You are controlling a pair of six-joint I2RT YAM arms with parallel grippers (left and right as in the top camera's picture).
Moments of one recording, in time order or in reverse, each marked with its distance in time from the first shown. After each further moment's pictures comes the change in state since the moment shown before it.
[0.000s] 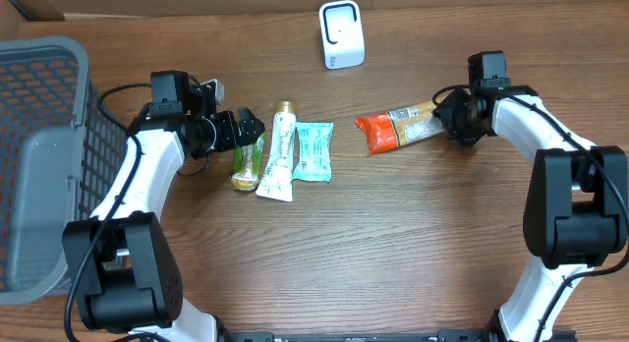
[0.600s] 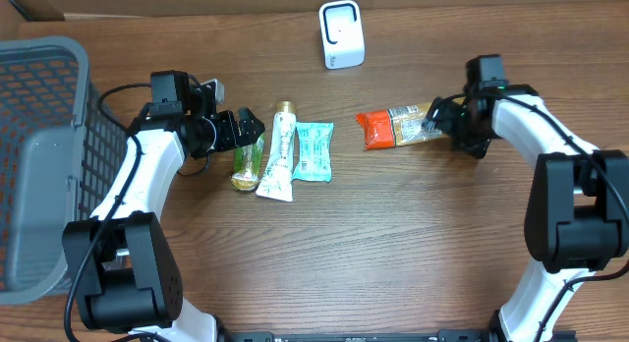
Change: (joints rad) left arm 0.000 0.000 0.000 0.000 0.000 0.000; right arm -0.002 -0.025 0.000 -0.100 -0.062 -0.266
